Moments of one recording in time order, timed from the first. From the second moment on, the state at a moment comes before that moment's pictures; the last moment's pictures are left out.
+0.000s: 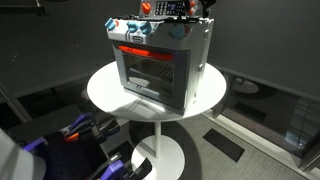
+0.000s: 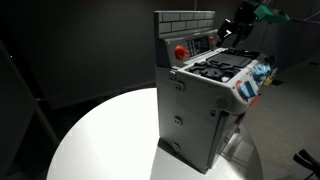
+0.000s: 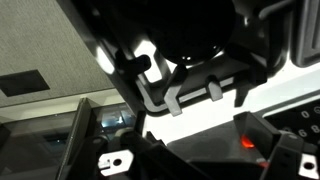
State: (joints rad) arm 0.00 0.05 -0.01 -2.06 0.11 2.48 0.10
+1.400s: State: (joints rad) arm 0.01 0.09 0.00 -2.01 0.11 2.47 0.10
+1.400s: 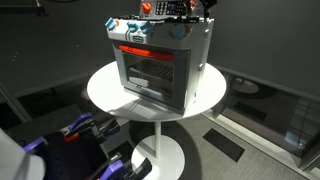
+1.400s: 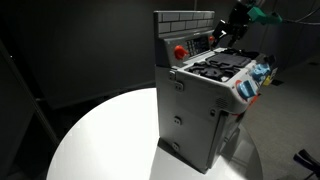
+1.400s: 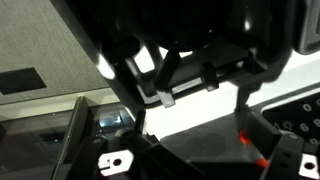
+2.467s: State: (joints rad) arm 0.00 -0.07 -0.02 -2.06 0.17 2.20 0.05
